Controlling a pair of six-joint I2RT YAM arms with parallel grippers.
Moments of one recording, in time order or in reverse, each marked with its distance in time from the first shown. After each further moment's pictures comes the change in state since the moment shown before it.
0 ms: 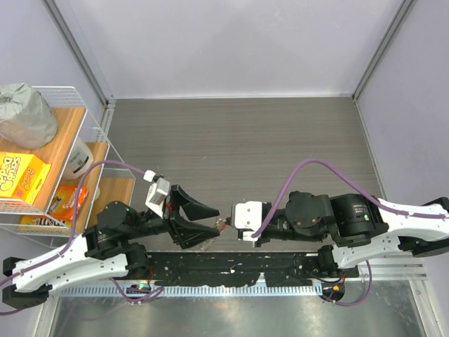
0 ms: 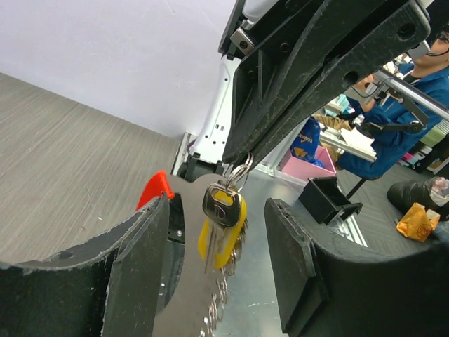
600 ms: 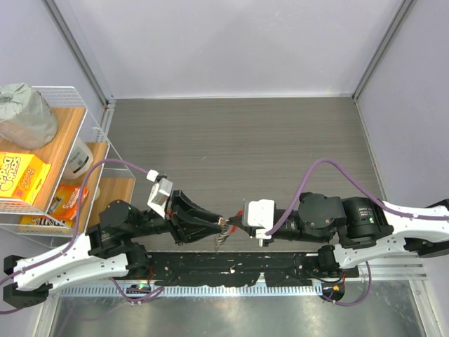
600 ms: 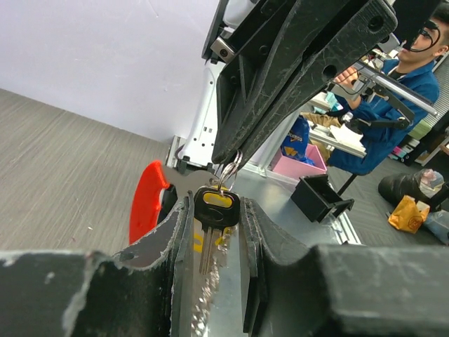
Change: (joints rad) left arm 0.000 0.039 0.000 0.055 0.043 0.000; right arm 0.001 -0.081 -0.104 0.110 -0.001 0.019
